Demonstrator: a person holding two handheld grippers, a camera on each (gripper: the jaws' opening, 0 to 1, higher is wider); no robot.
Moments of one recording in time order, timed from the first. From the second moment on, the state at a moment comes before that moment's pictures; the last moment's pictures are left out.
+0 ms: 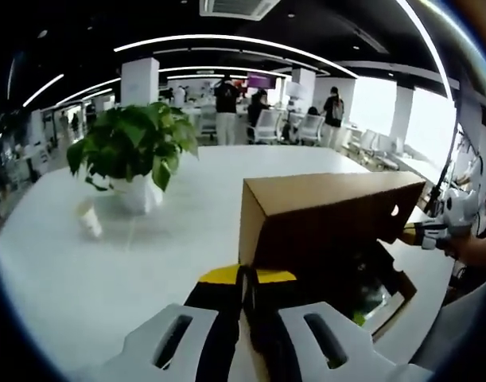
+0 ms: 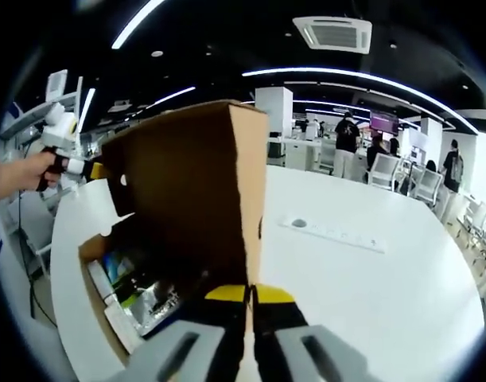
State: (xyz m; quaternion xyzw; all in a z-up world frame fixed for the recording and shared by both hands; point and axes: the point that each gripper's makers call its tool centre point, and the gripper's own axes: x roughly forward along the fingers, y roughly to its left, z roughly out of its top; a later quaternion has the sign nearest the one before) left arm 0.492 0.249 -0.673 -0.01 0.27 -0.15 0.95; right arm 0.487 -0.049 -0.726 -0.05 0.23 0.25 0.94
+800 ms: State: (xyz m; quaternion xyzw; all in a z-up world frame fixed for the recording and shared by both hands) left arm 0.481 0.263 -0.720 0.01 0.30 -0.14 0.94; right arm 0.491 -0.049 -0.723 -0.05 0.23 0.25 0.94
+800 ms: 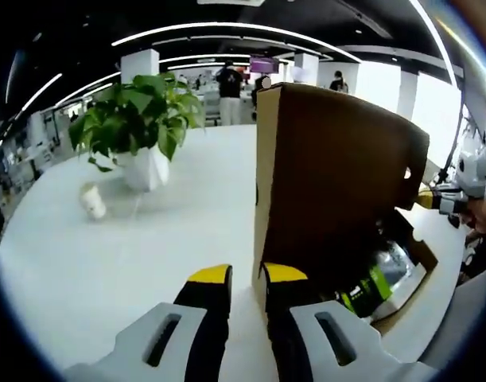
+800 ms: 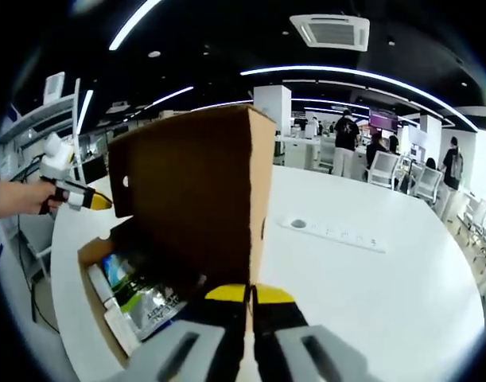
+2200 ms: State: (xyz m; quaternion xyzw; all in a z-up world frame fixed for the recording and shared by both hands) left arm 0.514 0.248 -0.729 0.00 0.30 -0.14 0.94; right arm 0.512 -0.049 -0.721 -0.04 0.23 0.24 0.94
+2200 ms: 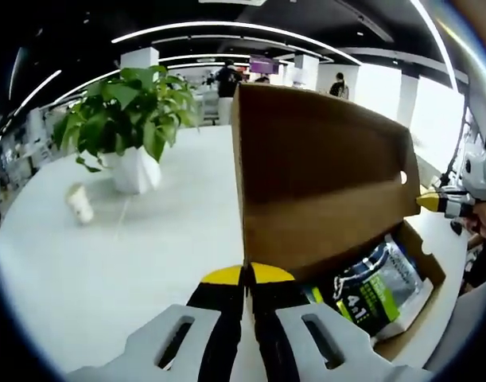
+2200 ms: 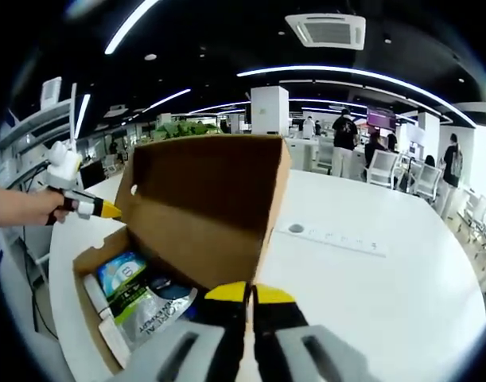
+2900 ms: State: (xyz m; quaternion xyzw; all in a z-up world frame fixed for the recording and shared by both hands) left arm 0.521 0.248 -0.730 -0.02 0.31 -0.14 0.94; right arm 0.523 -0.050 -0.723 -0.01 0.24 0.24 0.94
